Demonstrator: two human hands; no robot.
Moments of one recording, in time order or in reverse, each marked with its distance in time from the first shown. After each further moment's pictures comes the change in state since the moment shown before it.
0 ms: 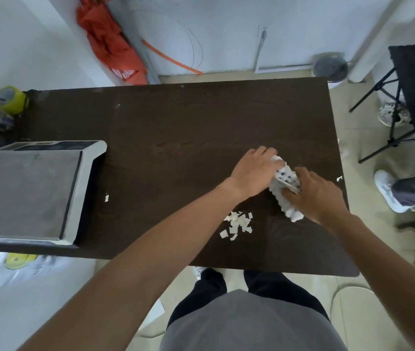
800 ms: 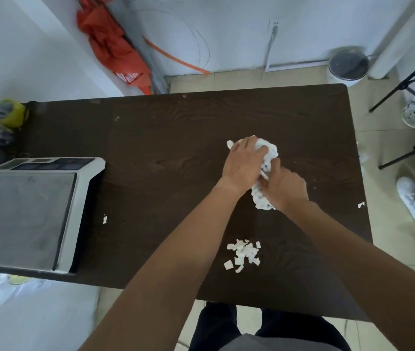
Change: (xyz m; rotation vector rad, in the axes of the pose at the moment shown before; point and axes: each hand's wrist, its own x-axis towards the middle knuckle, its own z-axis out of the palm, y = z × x) left_hand 0.054 -0.075 0.025 0.027 0.044 -0.283; right_hand 0.111 -0.059 0.040 0.045 0.028 -0.040
